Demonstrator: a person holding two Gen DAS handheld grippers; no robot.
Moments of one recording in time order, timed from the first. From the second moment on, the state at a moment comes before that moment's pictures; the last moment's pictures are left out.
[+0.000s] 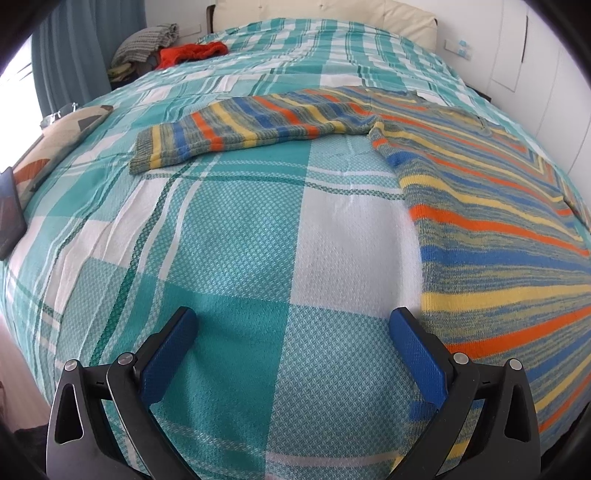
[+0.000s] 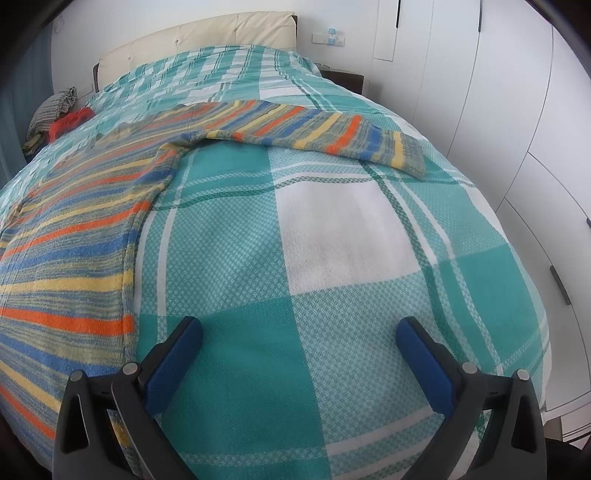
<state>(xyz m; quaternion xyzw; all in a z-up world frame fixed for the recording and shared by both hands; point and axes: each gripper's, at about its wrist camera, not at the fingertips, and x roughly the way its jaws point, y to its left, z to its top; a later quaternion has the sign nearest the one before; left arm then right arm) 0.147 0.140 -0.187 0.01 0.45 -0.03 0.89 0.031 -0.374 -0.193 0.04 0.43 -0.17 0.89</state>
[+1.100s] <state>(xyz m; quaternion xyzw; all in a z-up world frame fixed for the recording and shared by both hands) 0.145 0.141 -0.187 0.00 0.45 -0.02 0.89 0.031 -0.373 -0.194 0.04 0.42 -0.17 0.89</state>
